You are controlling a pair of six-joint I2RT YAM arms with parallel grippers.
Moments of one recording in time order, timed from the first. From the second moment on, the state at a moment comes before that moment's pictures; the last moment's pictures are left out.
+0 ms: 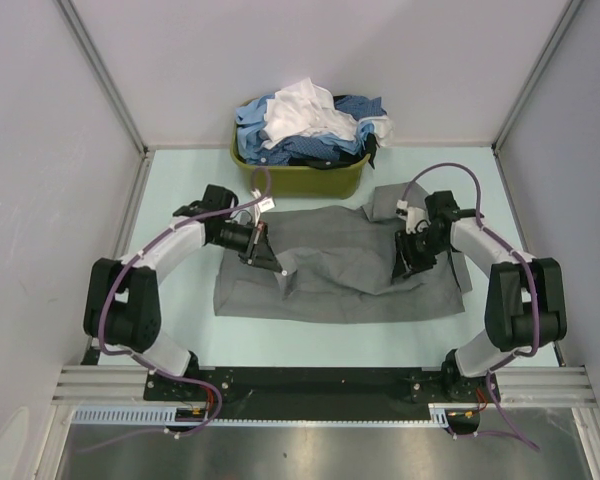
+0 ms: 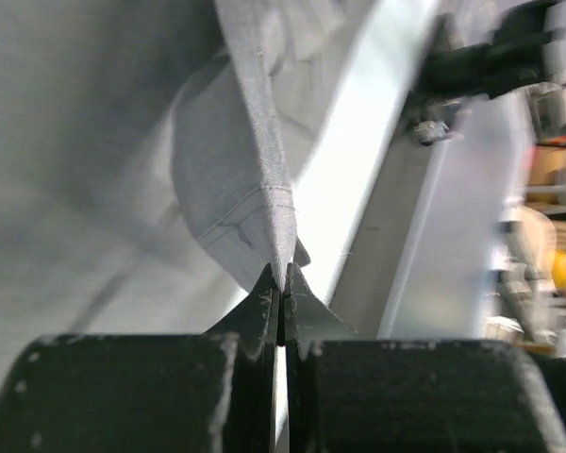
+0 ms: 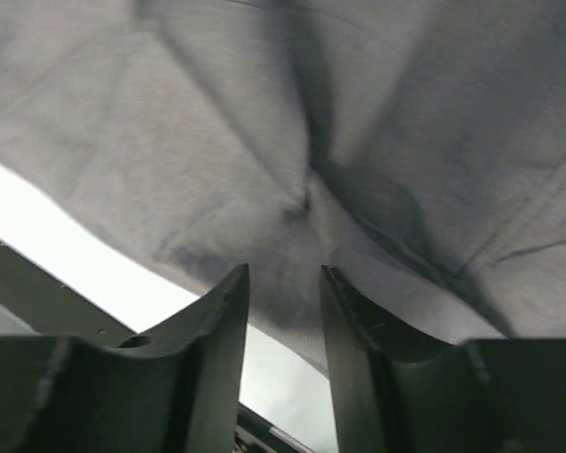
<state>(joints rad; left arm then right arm) -0.26 1.58 1.07 -0.67 1.00 0.18 0.12 1.55 1.00 -0.74 -0.49 -0.12</state>
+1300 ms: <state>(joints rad) -0.40 1.60 1.27 -0.52 0.73 0.32 -0.12 1.62 1.13 -0.92 -0.42 -0.36</state>
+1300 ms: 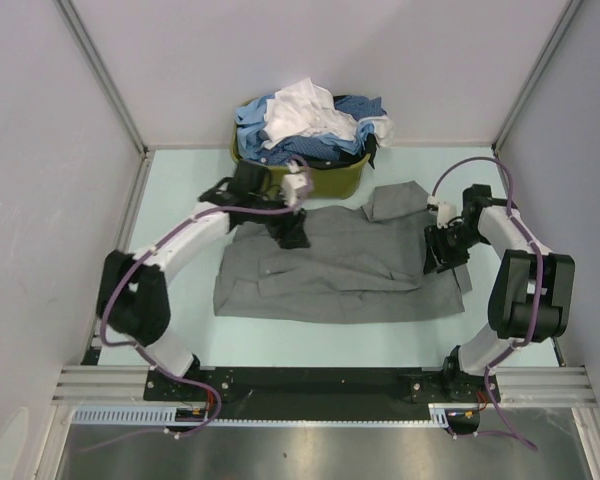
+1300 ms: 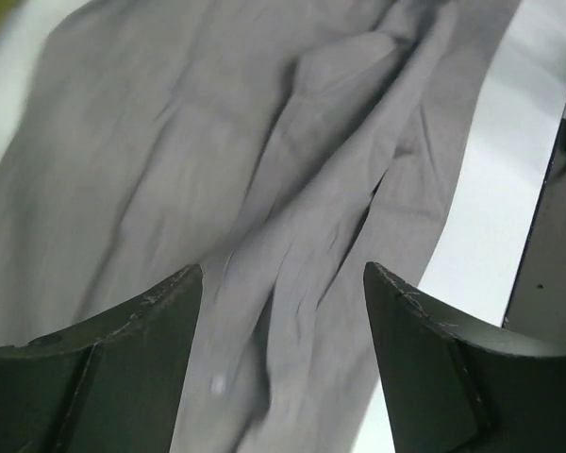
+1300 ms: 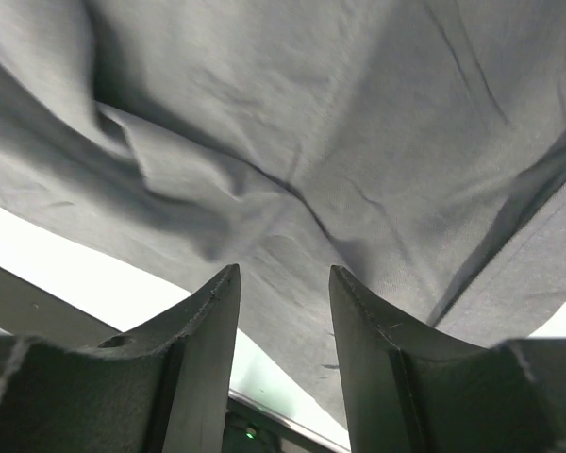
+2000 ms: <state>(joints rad) -0.69 2.15 1.57 -0.32 0.67 0.16 -0.17 1.68 1.06 -0.92 -0.32 -0.45</state>
